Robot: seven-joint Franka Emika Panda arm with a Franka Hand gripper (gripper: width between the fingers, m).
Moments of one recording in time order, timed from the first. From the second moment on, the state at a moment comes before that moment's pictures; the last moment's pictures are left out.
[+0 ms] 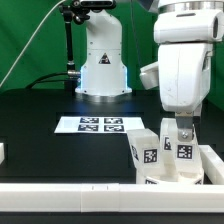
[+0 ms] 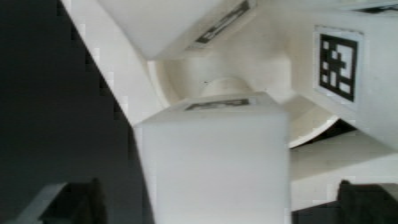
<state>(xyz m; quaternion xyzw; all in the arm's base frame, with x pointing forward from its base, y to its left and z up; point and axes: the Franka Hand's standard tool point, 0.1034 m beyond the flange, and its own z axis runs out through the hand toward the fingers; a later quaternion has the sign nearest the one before) 0.643 0.080 0.092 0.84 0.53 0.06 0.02</state>
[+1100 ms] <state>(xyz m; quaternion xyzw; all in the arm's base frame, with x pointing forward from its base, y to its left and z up) 0.644 0.081 0.090 0.89 0.46 0.07 0.01</state>
